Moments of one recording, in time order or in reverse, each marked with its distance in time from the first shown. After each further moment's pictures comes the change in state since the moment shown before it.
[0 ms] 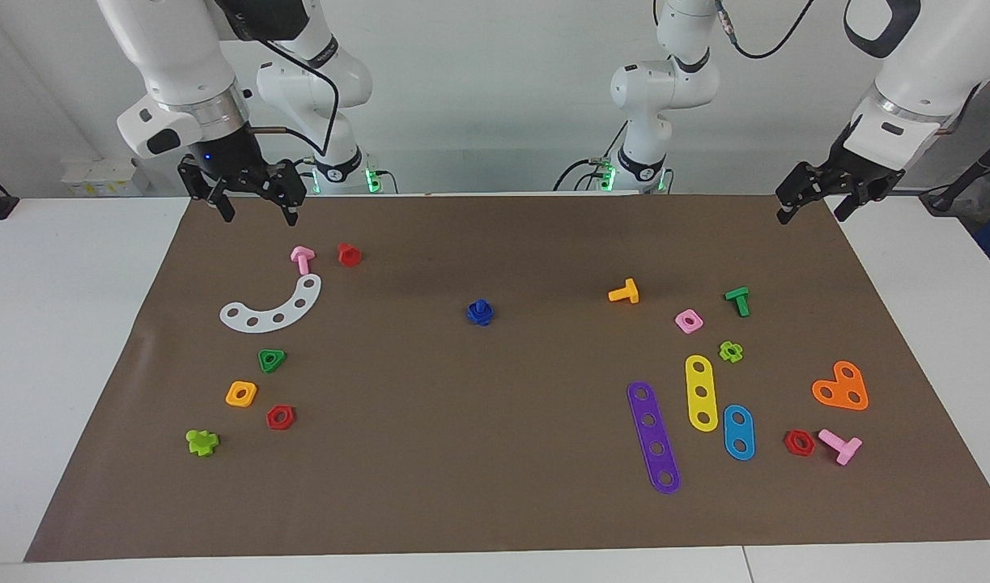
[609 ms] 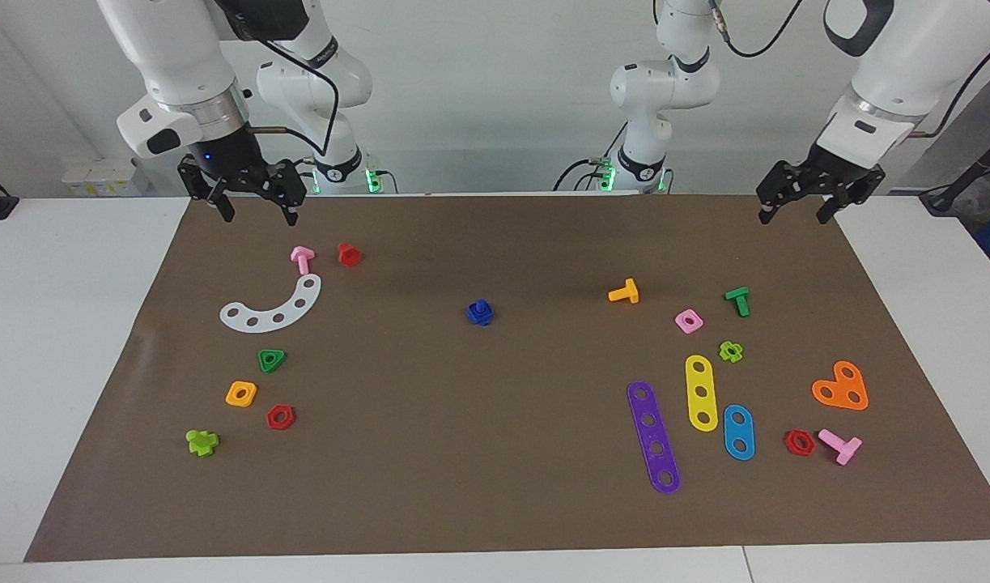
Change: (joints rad) left arm -0.102 -0.014 -0.022 -0.048 -0.003 0.008 -0.024; right arm 0.000 0.000 0.000 0.000 0.000 0.000 0.000
